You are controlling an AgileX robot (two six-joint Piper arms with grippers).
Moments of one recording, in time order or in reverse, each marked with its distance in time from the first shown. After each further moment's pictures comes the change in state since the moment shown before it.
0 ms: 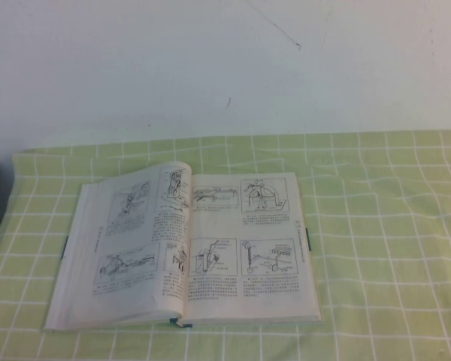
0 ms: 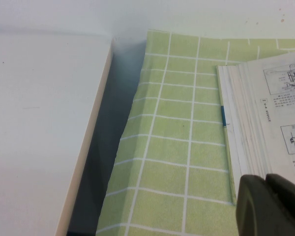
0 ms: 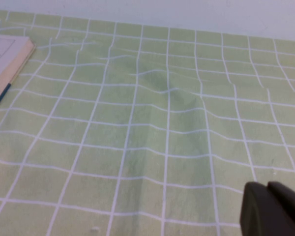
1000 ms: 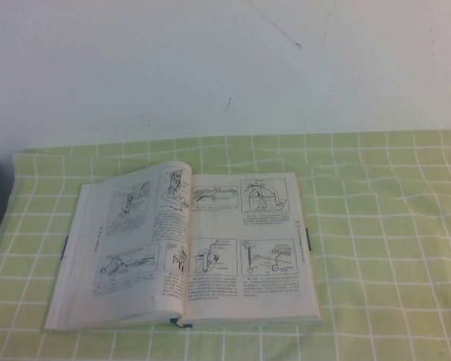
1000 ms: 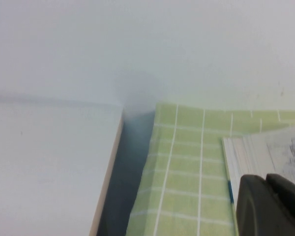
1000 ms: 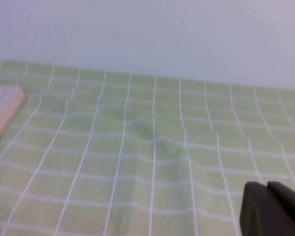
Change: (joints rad) right arm 0.000 0.000 0.000 0.000 -0.118 0.000; left arm 0.000 0.000 0.004 0.000 -0.188 0.000
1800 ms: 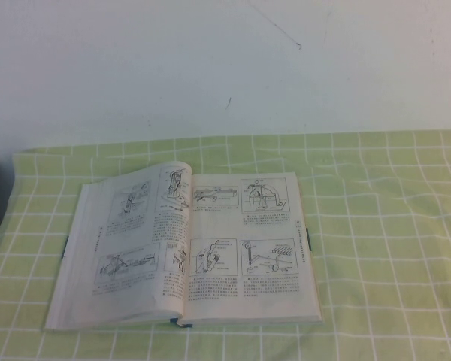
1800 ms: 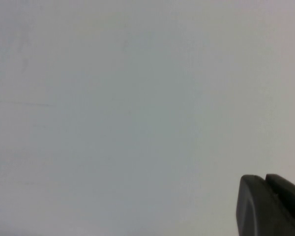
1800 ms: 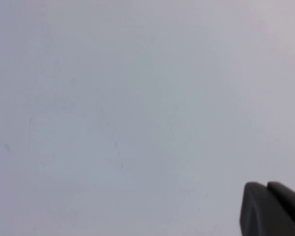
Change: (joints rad) right arm 0.000 0.000 0.000 0.010 -0.459 0.010; left arm 0.000 0.000 0.000 -0.010 -0.436 -0.054
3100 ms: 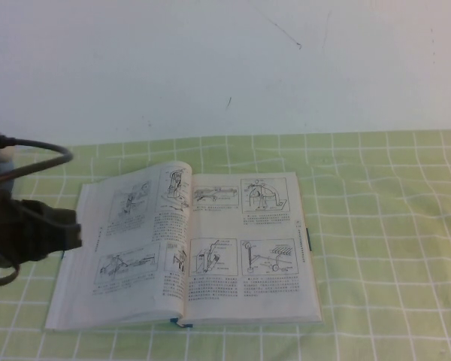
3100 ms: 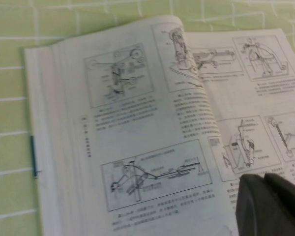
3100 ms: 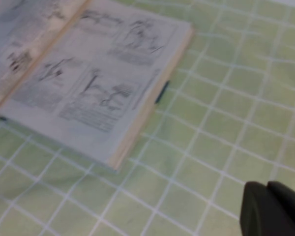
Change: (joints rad) right arm 0.000 0.893 -0.643 0.578 0.922 -0.668; left arm -0.207 1.057 -0.748 -0.537 0.804 0.509
